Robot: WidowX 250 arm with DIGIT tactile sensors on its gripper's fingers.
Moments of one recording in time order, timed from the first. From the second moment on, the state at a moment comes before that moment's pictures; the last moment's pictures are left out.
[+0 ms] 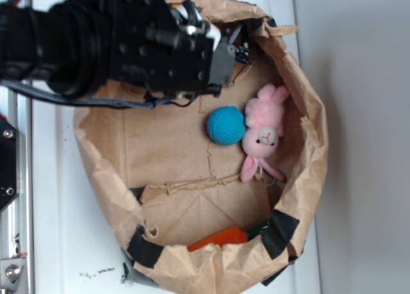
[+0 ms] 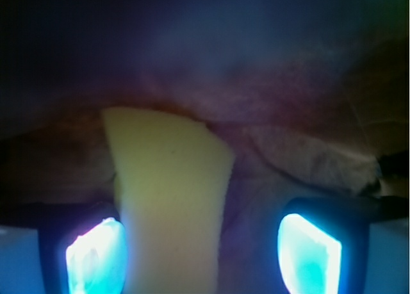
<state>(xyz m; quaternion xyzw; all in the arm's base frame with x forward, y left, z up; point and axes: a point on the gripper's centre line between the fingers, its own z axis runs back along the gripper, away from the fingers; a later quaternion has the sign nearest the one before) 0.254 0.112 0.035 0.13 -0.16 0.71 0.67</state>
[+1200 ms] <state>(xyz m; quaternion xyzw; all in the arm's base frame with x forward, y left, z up) 0.260 0.087 0.058 0.06 -0.12 0.69 0.71</state>
